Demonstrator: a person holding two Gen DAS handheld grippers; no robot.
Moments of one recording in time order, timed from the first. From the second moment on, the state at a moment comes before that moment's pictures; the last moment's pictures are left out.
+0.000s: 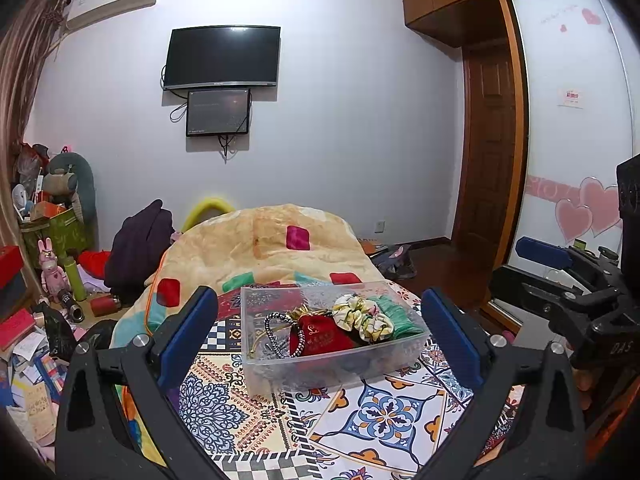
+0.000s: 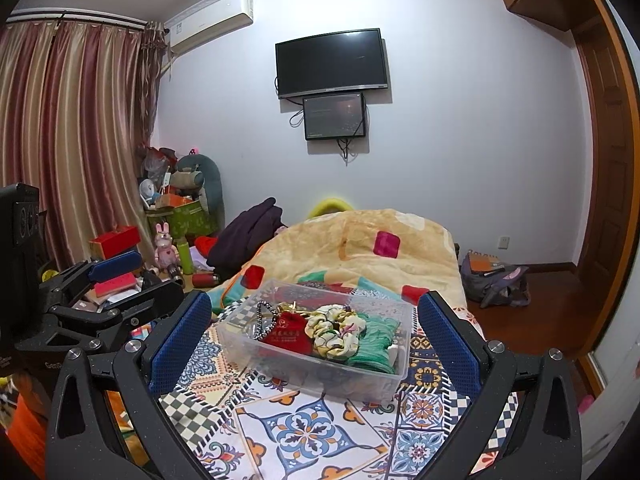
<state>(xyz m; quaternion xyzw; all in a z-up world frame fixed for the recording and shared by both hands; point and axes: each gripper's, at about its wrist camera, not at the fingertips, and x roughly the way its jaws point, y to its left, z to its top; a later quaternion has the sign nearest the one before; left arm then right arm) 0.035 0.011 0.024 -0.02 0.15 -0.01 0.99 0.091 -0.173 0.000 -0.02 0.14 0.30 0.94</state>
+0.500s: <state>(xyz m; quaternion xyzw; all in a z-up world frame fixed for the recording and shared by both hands) 0.035 0.009 0.024 -0.02 0.15 -0.02 0.99 0.091 -0.173 0.001 -0.02 0.13 0.30 0.94</state>
